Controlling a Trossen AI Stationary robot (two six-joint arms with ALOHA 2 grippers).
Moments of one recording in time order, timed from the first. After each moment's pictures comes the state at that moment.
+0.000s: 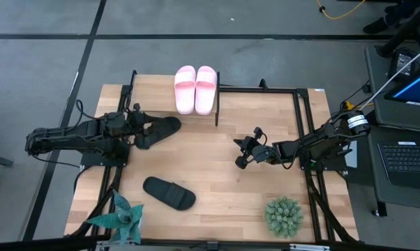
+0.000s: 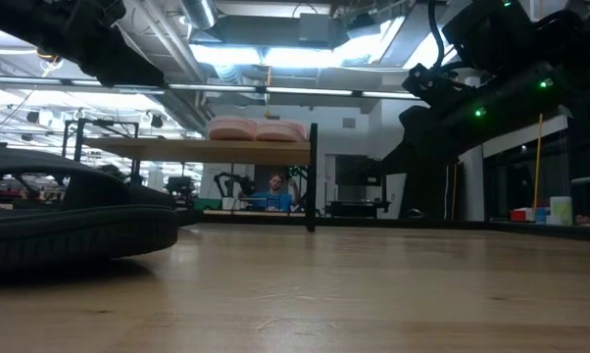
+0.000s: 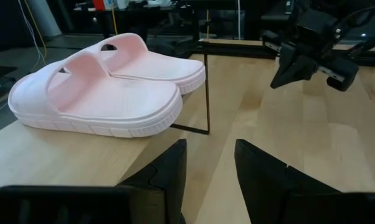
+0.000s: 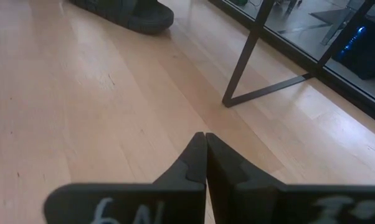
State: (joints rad) left arm 0.15 0.39 0.40 -0.30 -0.27 -0.02; right arm 0.19 1.54 0.47 0.52 0.70 0.23
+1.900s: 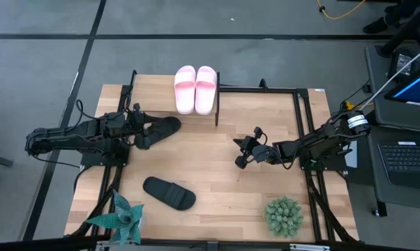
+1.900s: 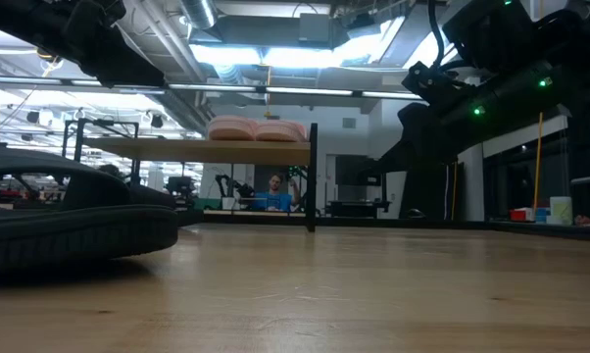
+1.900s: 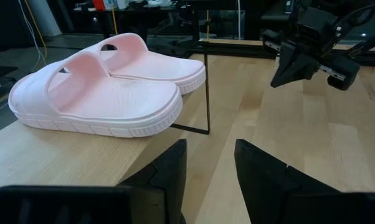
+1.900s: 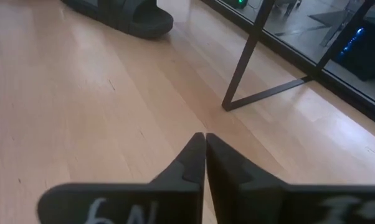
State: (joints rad) left arm 0.15 0.39 0.40 -0.30 -0.27 -0.02; right arm 0.19 1.54 0.47 0.54 0.71 0.23
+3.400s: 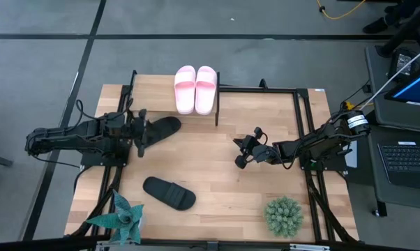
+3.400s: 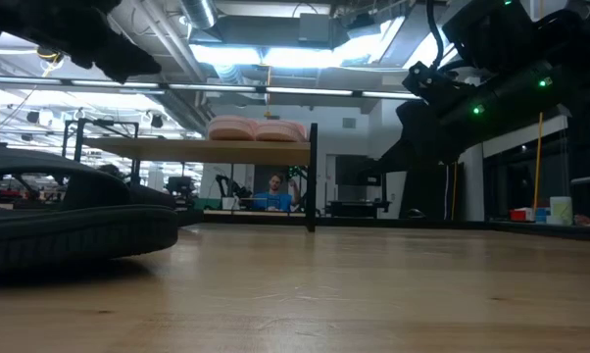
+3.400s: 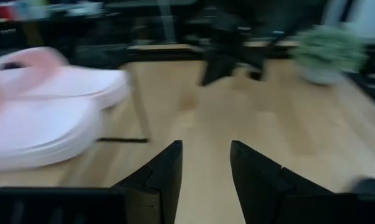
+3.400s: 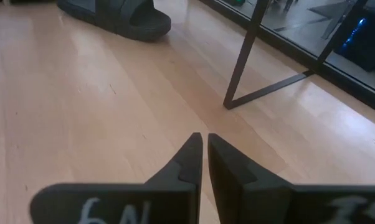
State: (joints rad) left arm 0.15 0.39 0.40 -0.30 0.02 0.07; right arm 0.19 1.54 0.47 0.53 0.70 0.28
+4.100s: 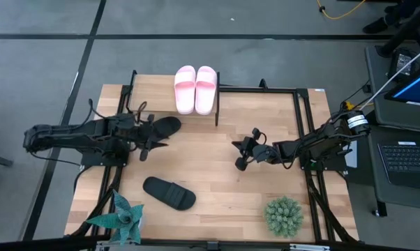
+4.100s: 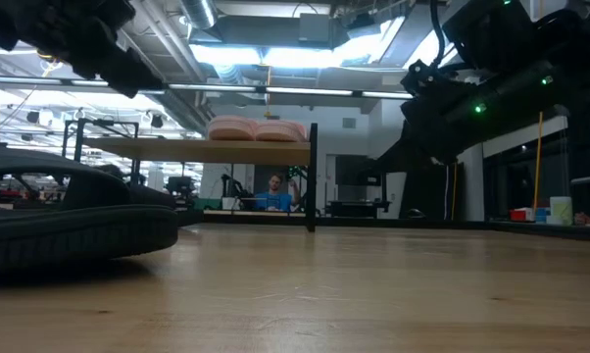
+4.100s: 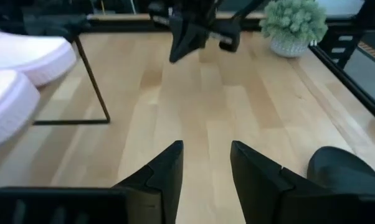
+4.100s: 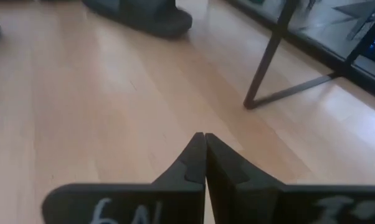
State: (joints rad) left arm 0.15 0.52 0.40 -0.28 0.15 0.06; right arm 0.19 1.54 0.47 0.55 0.63 0.26
